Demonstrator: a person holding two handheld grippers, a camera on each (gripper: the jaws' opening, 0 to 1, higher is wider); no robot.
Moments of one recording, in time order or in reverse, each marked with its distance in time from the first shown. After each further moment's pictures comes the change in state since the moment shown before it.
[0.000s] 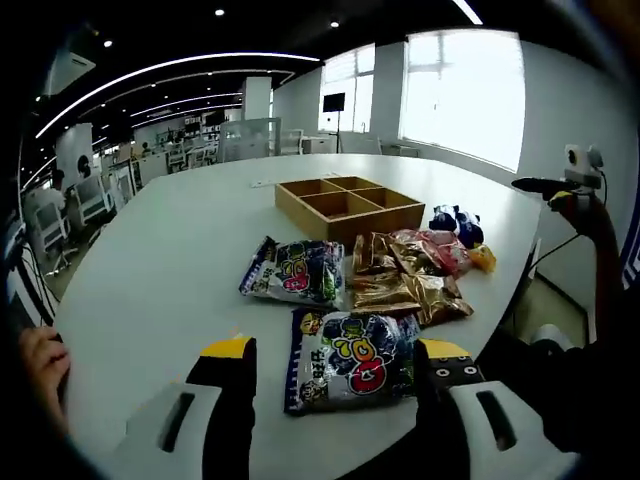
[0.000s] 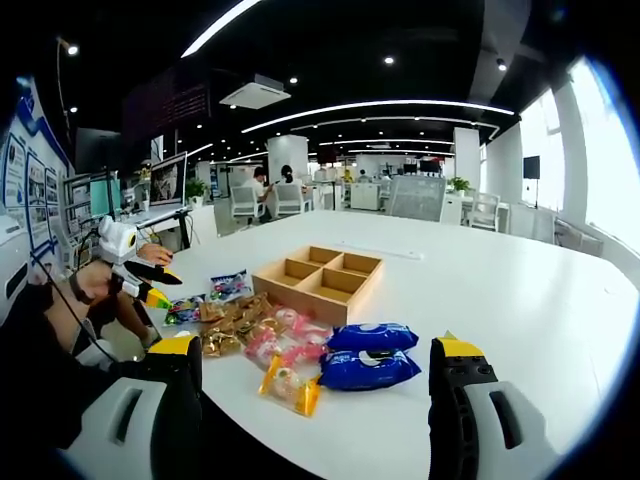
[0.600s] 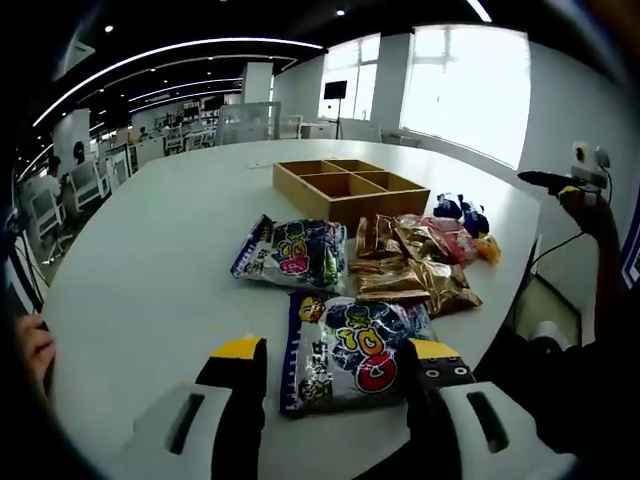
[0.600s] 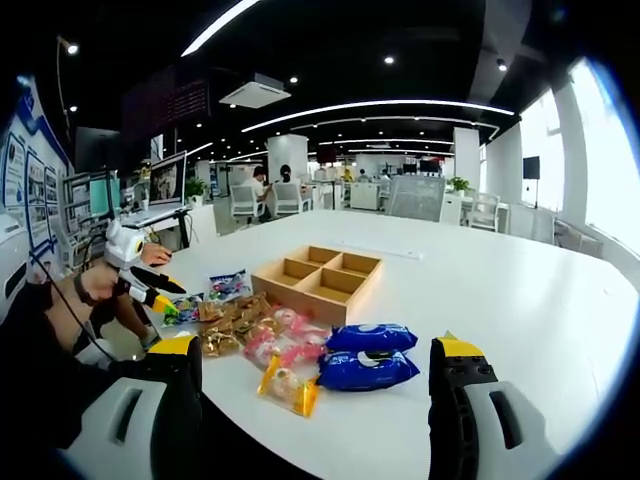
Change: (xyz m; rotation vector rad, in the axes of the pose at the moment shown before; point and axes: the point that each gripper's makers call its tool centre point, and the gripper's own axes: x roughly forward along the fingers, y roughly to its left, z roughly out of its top) left arm 0.014 0.001 -0.016 -0.030 0.062 -0.022; right arm 0.001 -0.001 0.001 -0.003 0.003 -0.001
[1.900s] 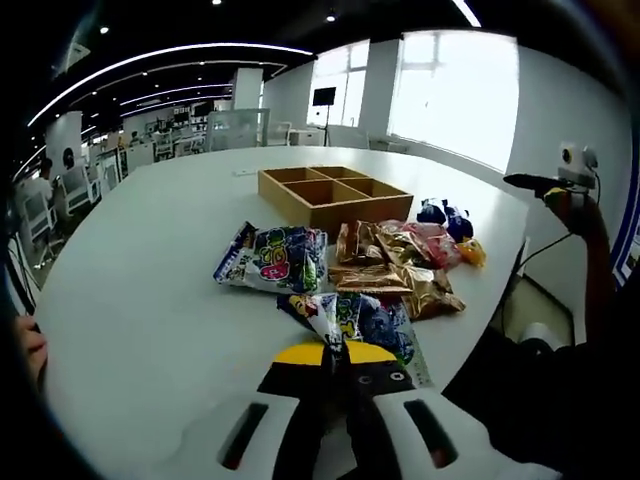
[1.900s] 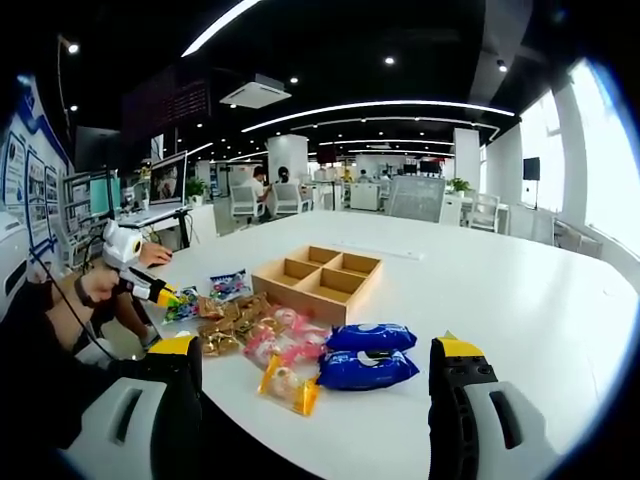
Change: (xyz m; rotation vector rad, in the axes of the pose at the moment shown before) left arm -0.005 -0.014 0.004 -0.007 -0.039 -0.052; right arm -0.003 0.001 0.000 -0.002 -0.004 -0.001
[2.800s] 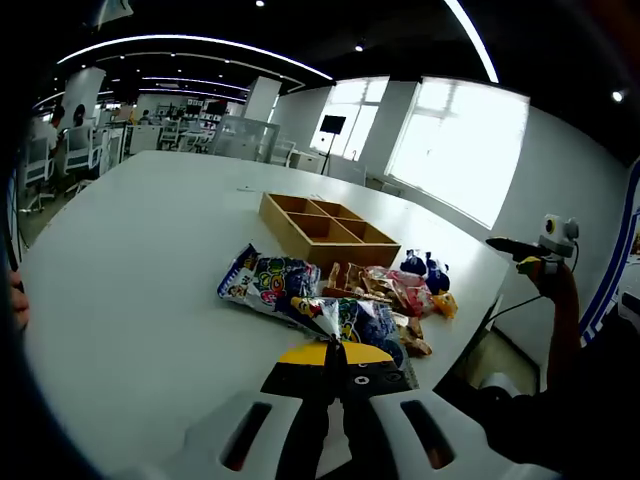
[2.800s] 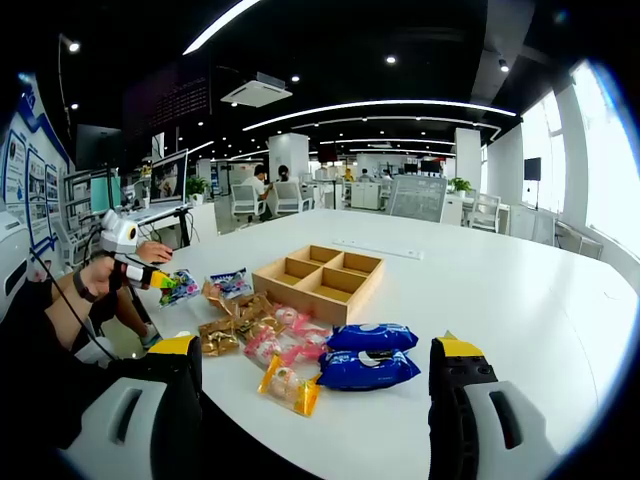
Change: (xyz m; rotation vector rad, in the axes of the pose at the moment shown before) left arm -0.023 0.002 0.032 -0.181 -0.151 -0.109; right arm 0.002 0.000 0.000 -0.004 0.005 0.002
